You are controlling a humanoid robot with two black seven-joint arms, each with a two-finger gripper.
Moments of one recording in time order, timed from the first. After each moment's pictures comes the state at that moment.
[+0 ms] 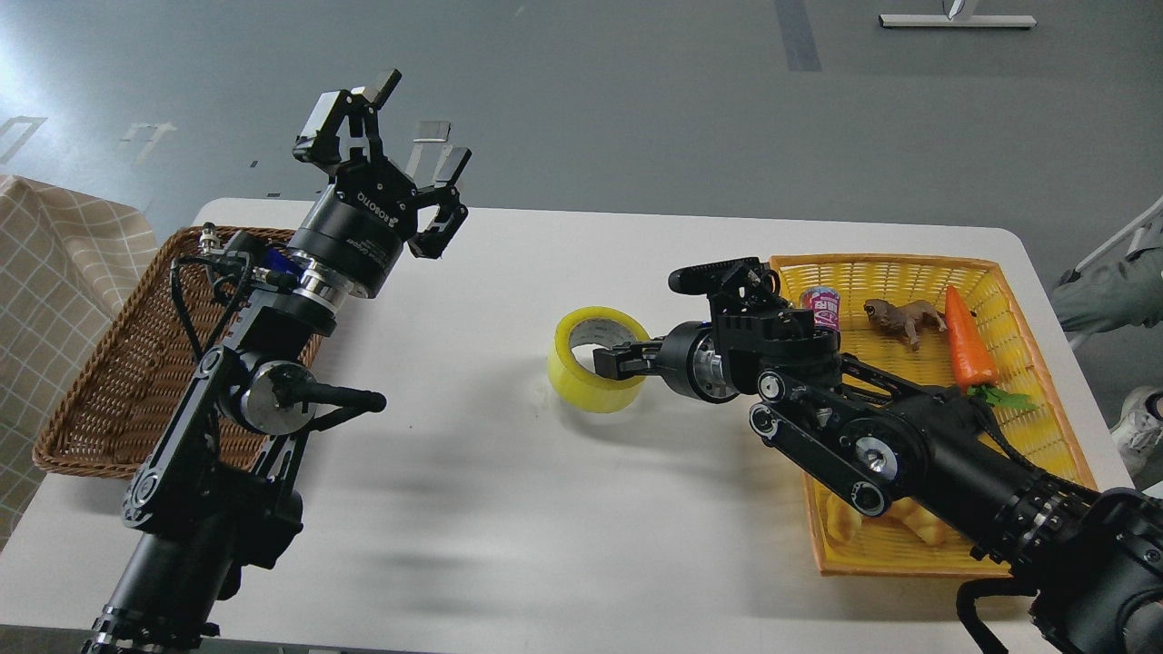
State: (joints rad) left arm -0.30 0.02 -1.49 -1.39 0.78 -0.33 -0.06; right arm 0.80 0.00 0.58 0.97 -1.86 0.49 -0.23
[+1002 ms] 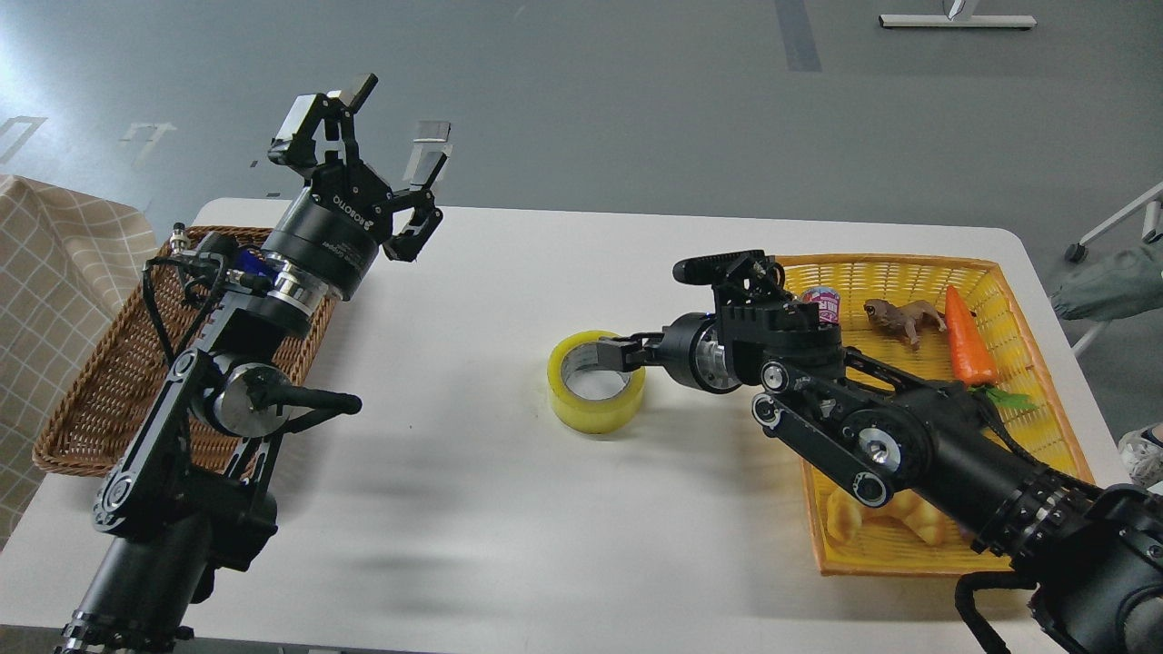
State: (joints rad) left arm -0.28 0.07 -1.51 -1.39 0.78 -0.33 -0.05; right arm 0.84 0.00 0.67 0.98 -1.85 0.49 -0.23
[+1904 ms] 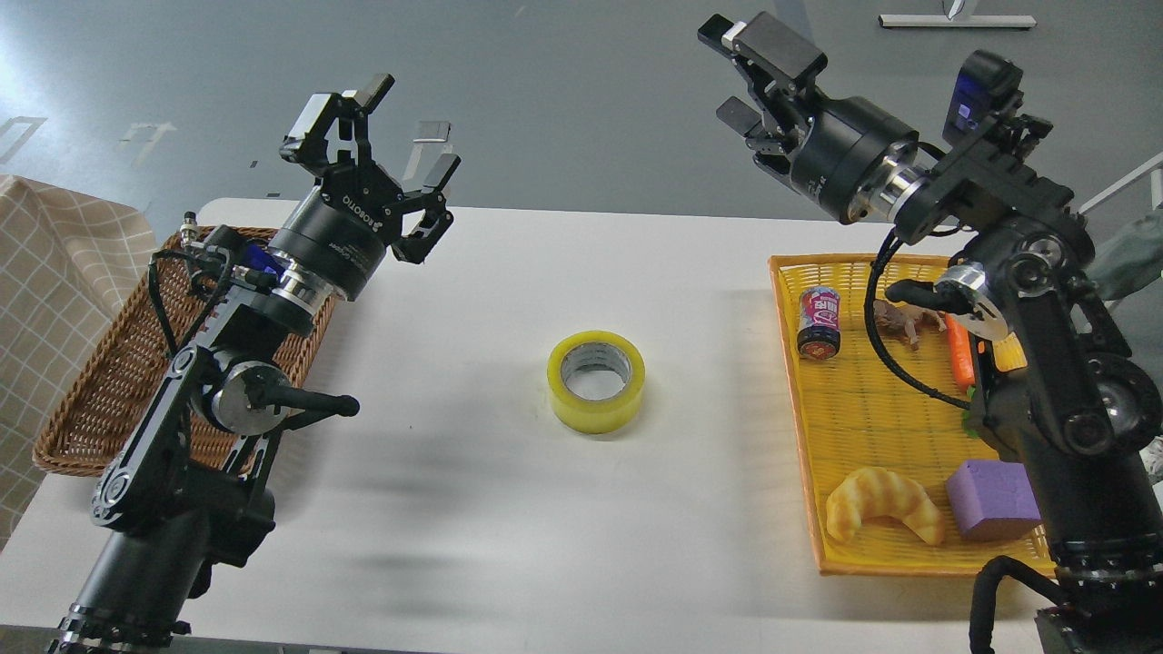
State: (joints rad) left arm -0.29 0.08 -1.49 -1.38 0.77 -0.40 -0.05; right arm 0.63 0.00 1.42 1.38 -1.30 0.49 -0.23
